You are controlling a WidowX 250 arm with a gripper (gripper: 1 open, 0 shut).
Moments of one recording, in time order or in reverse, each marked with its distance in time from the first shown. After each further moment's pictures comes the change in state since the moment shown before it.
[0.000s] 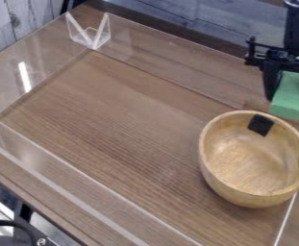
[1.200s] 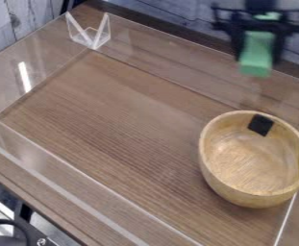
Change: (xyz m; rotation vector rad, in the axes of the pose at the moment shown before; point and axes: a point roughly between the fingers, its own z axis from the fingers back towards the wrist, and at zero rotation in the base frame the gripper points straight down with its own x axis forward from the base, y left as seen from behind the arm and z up) arm 0.024 0.025 0.020 -0.023 -0.070 0.060
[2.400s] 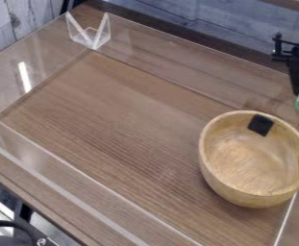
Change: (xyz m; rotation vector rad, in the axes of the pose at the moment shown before) arm -0.012 -0.047 -0.021 -0.051 -0.012 -0.179
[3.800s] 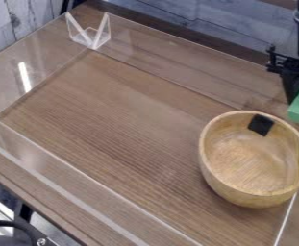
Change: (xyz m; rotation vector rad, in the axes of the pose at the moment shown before) arm -0.004 0.004 -0.012 -0.054 -0.001 -0.110
